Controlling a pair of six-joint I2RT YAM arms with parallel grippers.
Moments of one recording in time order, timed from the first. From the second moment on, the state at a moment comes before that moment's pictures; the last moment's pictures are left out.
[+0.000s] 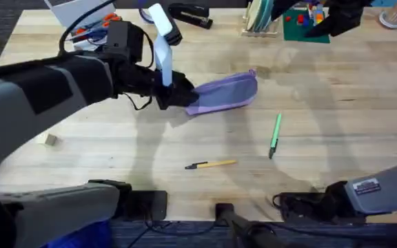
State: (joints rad) left arm -0.13 1.45 0.77 -0.41 0.76 0.78; right arm 0.06 1.74 1.77 -1.19 -0.29 0.32
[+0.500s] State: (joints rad) left arm -0.13 1.45 0.77 -0.41 0.76 0.78; right arm 0.06 1.74 1.77 -1.22 -0.29 0.33
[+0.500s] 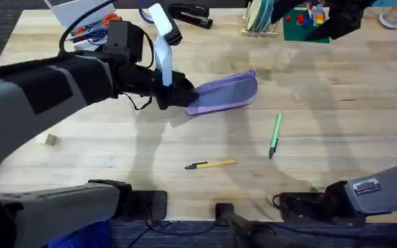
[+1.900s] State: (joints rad) left arm -0.13 1.45 0.77 -0.41 0.76 0.78; right arm 0.20 1.95 1.78 -1.22 -0.29 0.30
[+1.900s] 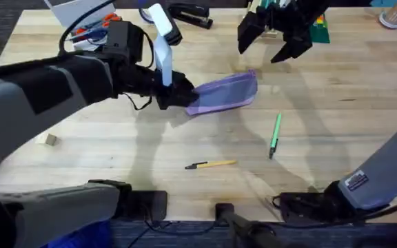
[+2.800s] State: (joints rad) left arm -0.13 1.45 0.77 -0.41 0.76 0.78; right arm 0.23 2.07 1.78 -1.21 -0.29 0.30
